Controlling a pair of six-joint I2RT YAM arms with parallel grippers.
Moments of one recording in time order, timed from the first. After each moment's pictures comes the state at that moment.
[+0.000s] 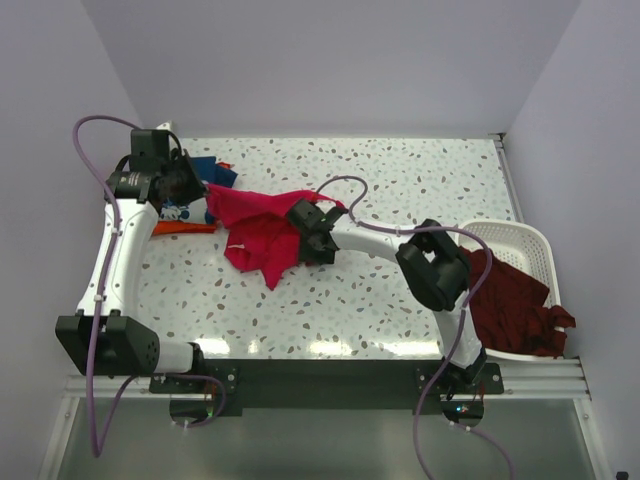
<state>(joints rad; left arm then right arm) 0.01 1.36 1.44 -0.85 0.12 -0.44 0.85 2.09 1.53 -0.64 0.25 0.89</state>
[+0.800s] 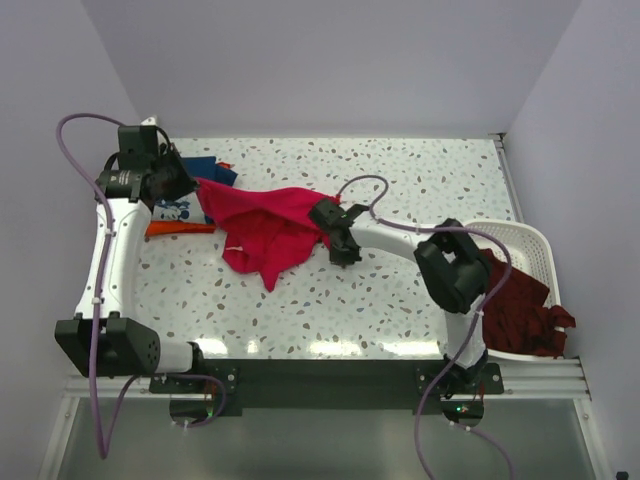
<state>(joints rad) 0.05 1.36 1.45 -0.86 0.09 -0.44 0.81 2.04 1.47 -0.70 0.30 0.79</state>
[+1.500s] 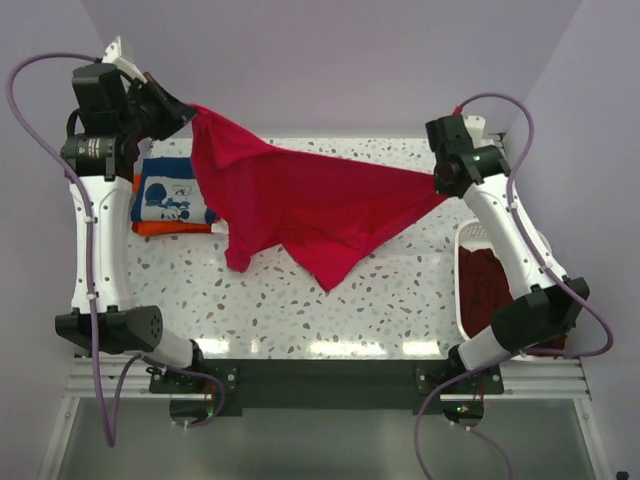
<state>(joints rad) 0.08 1.50 1.90 -0.81 0.28 -0.57 0.31 1.51 1.60 -1.09 0.62 0.43</state>
